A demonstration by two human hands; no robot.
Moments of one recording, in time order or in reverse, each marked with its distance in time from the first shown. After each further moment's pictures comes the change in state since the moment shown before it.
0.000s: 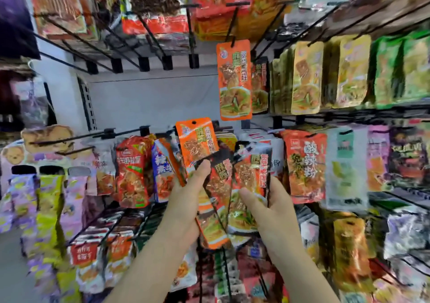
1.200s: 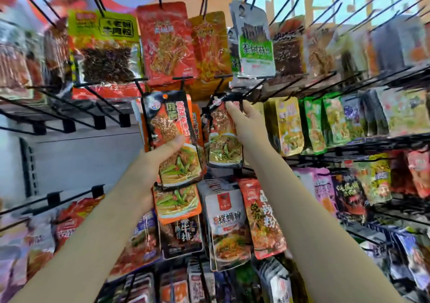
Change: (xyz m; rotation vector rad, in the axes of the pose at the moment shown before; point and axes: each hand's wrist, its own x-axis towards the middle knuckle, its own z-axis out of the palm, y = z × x) left_hand 0.049 0.115 0.062 0.097 -0.339 0.278; right_hand 0.176 -0.155 -0.034 0.030 0.219 -0.199
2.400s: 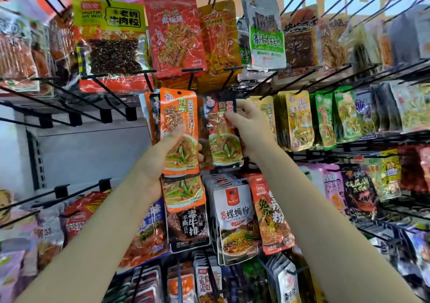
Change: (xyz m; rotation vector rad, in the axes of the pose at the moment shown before) left_hand 0.017 -0.003 -0.012 0.036 -0.025 -0.063; right_hand 0.016 0.029 0.005 -0.016 -0.126 -0.035
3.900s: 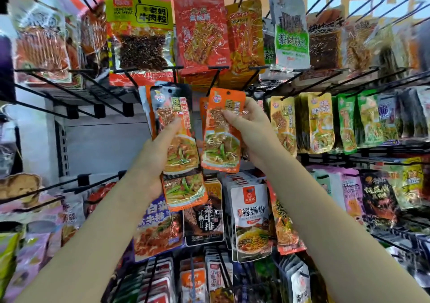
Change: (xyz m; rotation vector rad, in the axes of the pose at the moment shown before) left_hand -0.006 0.004 -0.037 -0.044 0.158 -0.002; right_hand -0.022 -0.010 0.038 0.093 -0.159 -0.028
